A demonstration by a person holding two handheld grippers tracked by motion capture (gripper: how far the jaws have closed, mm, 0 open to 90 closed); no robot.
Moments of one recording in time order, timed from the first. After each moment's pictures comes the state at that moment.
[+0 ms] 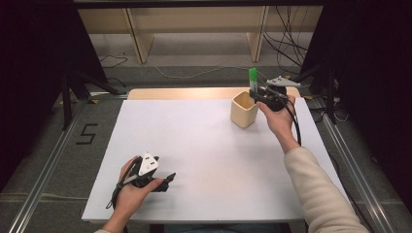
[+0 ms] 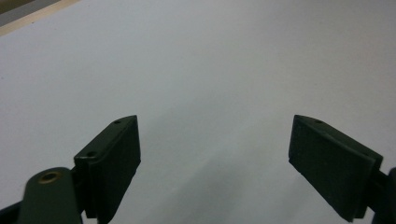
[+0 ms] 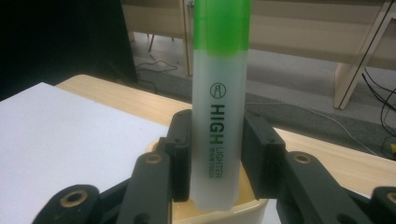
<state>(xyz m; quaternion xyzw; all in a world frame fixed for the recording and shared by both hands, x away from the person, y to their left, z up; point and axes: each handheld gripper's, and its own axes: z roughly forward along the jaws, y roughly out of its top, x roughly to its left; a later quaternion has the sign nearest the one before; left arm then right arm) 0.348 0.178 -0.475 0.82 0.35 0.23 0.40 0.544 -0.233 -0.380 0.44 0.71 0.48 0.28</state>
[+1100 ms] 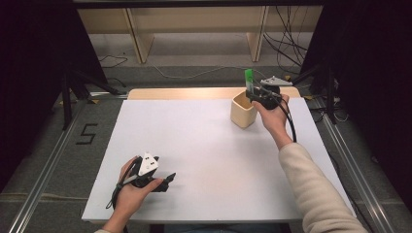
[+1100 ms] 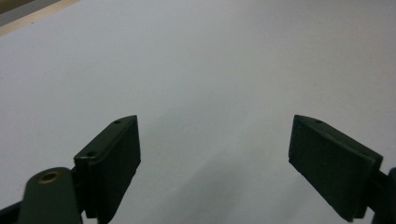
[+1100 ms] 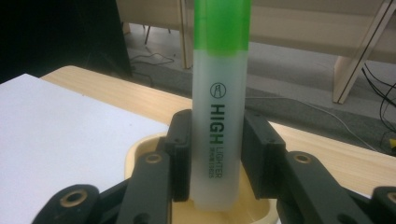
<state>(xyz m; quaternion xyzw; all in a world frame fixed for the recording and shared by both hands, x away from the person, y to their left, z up) 0.347 0.178 -0.475 0.82 0.35 0.23 0.40 0.565 -0.224 -0.397 0.44 0.71 0.47 0.28</state>
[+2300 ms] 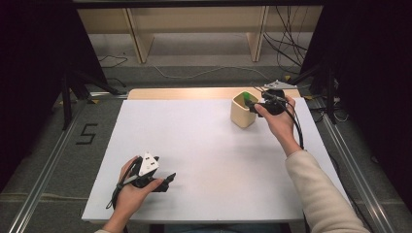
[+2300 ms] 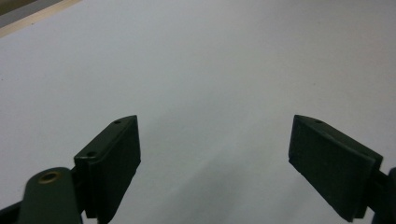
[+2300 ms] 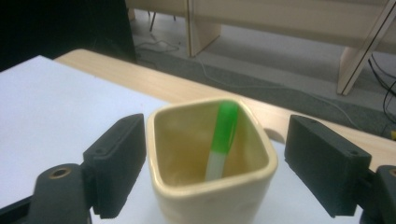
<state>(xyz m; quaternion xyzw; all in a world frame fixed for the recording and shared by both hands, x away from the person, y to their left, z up) 0.347 0.177 -0.474 0.82 0.35 0.24 0.39 0.538 -0.234 -0.390 0.43 0.73 0.45 0.26</state>
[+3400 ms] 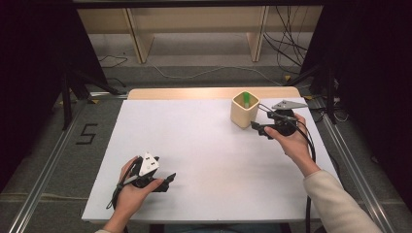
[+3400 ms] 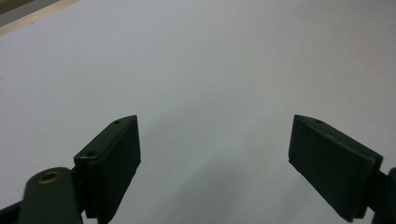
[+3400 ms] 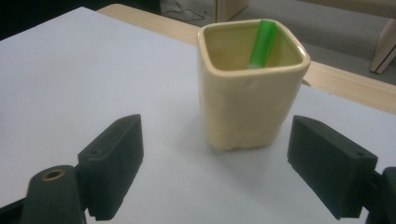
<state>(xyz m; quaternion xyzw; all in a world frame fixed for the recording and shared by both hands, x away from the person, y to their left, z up) 0.347 0.177 -0.475 0.82 0.35 0.24 0.39 0.473 -0.255 -0.405 0.41 0.77 0.43 0.21</state>
